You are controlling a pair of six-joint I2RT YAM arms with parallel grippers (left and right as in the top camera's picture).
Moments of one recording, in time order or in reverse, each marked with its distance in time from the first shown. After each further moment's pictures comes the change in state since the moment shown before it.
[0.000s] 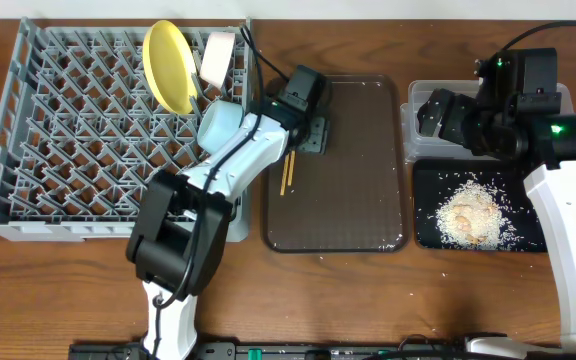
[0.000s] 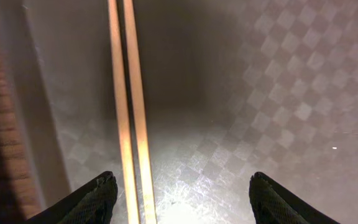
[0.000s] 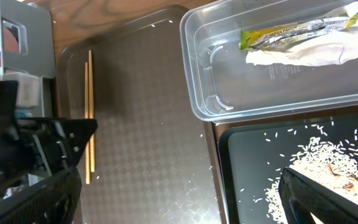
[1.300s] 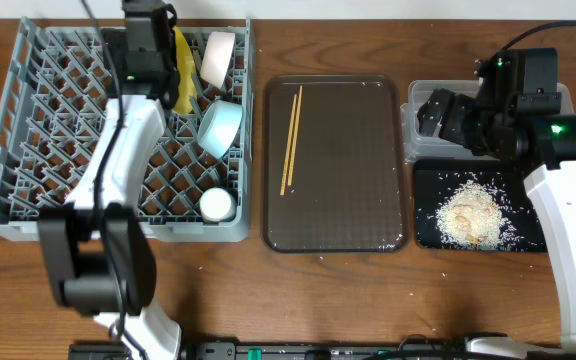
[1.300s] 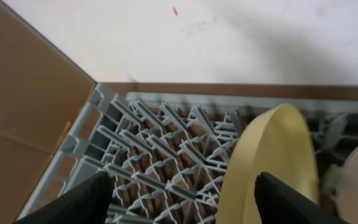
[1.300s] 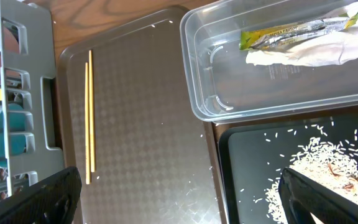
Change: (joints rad) left arm 0.481 -0.218 -0.015 0.371 -0.473 0.435; right arm 0.000 0.000 0.000 0.000 0.000 0.000
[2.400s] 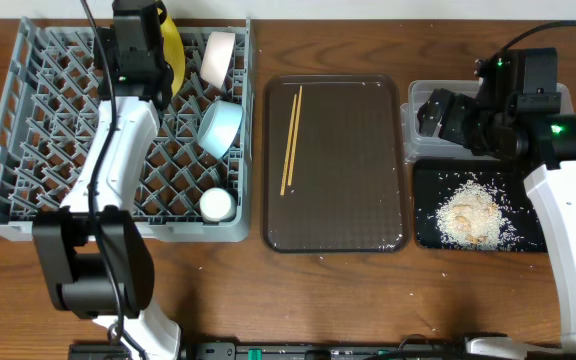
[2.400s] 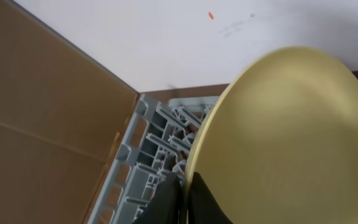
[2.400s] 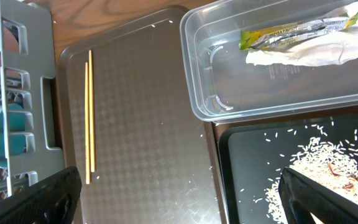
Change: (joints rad) left arm 0.022 0.009 0.000 0.065 -0.111 0.222; right arm 0.000 0.000 0.000 0.000 0.000 0.000
